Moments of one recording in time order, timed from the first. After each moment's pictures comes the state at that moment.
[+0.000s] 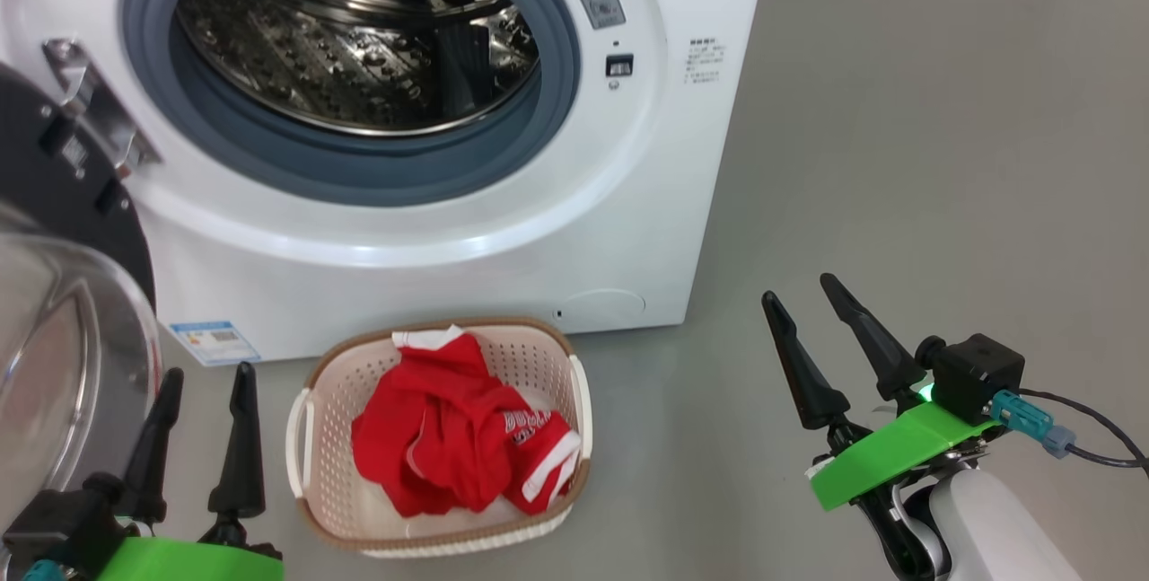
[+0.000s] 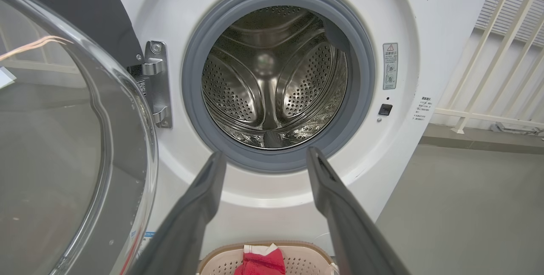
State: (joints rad) left arm -0.04 0.27 -0.17 0.03 -0.53 0.00 -0.25; right arm -0.28 -0.17 0.24 0.27 0.42 0.13 -0.25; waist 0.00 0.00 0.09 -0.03
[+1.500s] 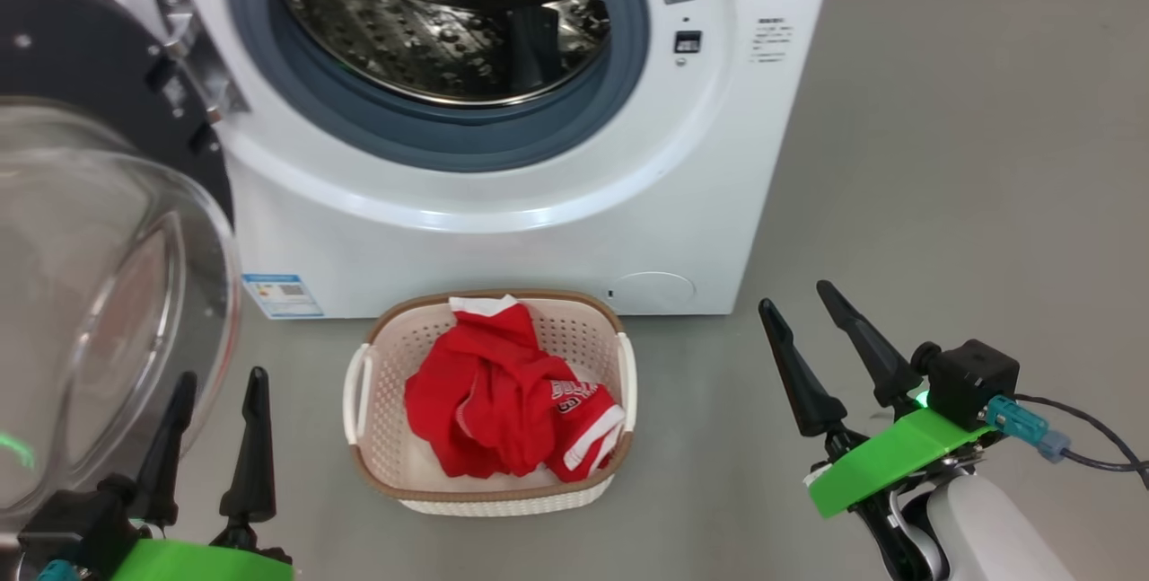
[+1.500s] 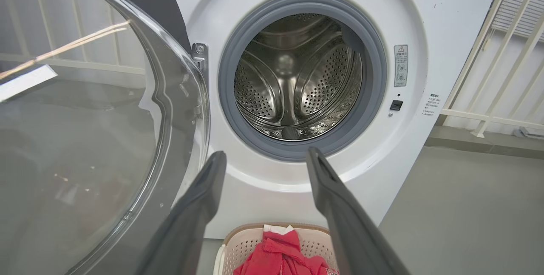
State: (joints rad) left arm -0.04 0.27 -0.19 0.04 -0.53 0.00 -0.25; right arm -0.28 -0.17 0.25 0.28 0.42 0.13 -0.25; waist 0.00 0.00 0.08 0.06
